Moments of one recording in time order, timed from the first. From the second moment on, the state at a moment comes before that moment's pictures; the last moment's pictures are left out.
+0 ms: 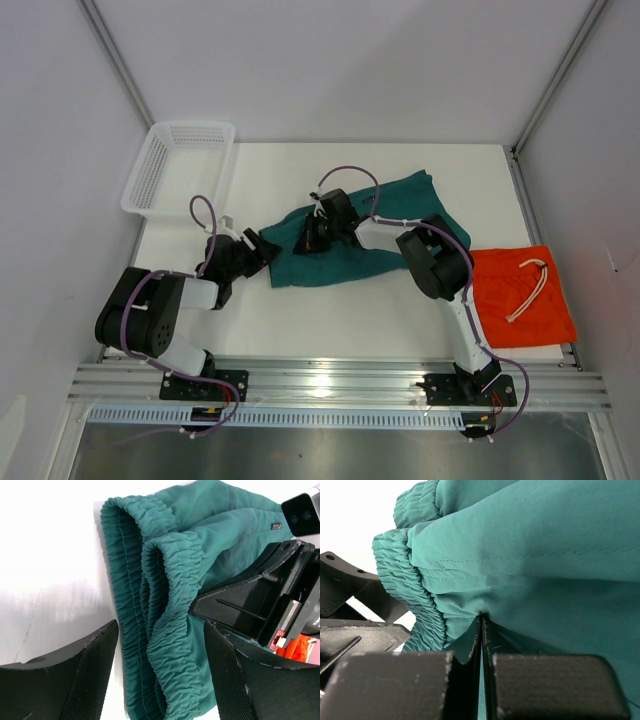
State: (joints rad) left arm -0.19 1.52 0.36 0.66 0.21 -0.83; right arm 0.68 2.25 1.49 0.05 -0.46 0.70
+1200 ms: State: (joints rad) left arm -0.27 1.59 0.29 0.87 0.11 -0.86; right arm 0.68 2.27 1.50 0.07 -0.48 0.71
